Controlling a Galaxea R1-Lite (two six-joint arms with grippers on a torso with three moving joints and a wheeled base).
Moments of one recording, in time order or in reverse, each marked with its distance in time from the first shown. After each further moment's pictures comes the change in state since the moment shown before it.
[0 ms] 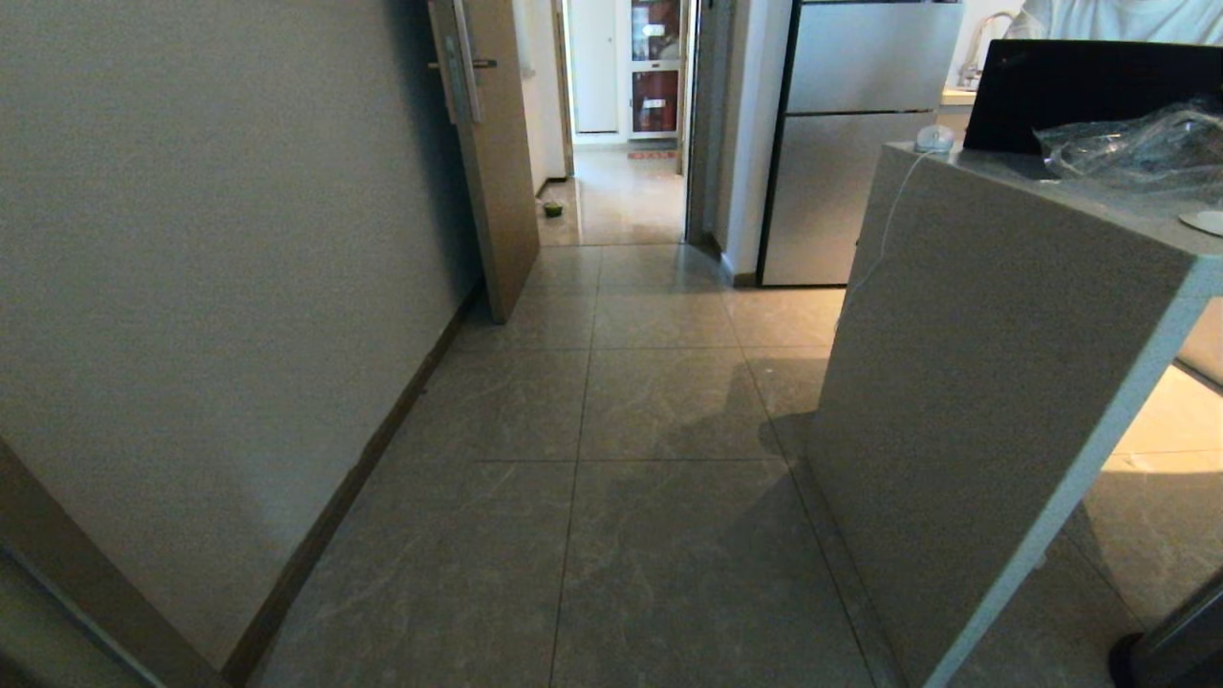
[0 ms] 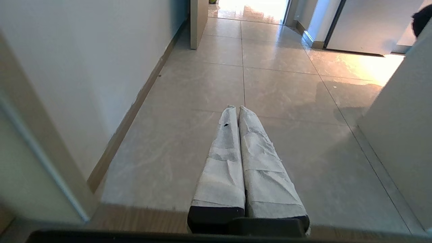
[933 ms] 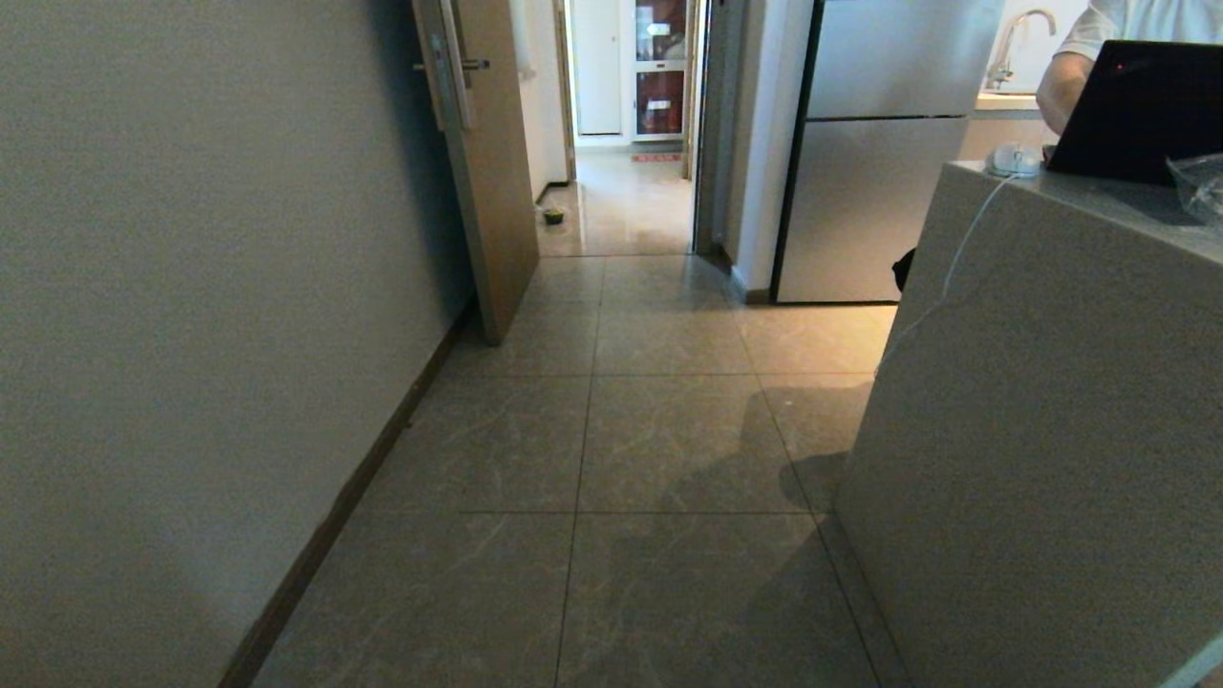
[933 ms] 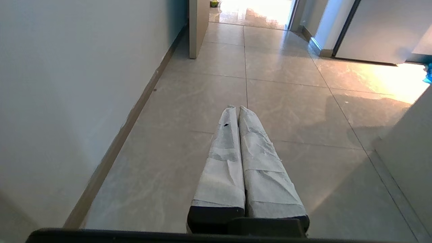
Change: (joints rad) left arm -0.001 0.000 0.000 0.000 0.001 -0.001; right arm 0.000 0.000 0.000 0.000 0.000 0.000
